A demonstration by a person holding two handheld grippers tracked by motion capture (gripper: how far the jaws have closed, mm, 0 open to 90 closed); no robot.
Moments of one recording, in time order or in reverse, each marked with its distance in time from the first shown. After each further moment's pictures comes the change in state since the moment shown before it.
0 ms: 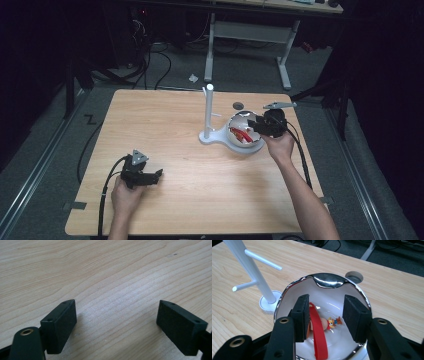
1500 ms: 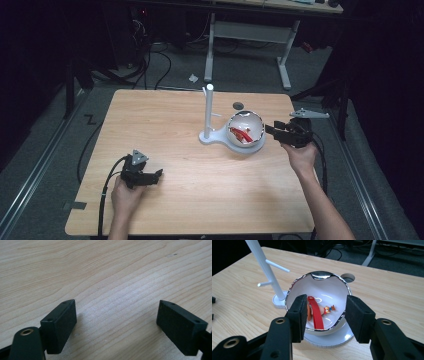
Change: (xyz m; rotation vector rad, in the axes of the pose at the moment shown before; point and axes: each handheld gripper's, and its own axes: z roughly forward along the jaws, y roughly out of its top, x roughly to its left) left arm 0.000 0.000 0.000 0.000 0.000 0.000; right arm -0.017 -0.025 -0.070 -0.091 0.042 0.059
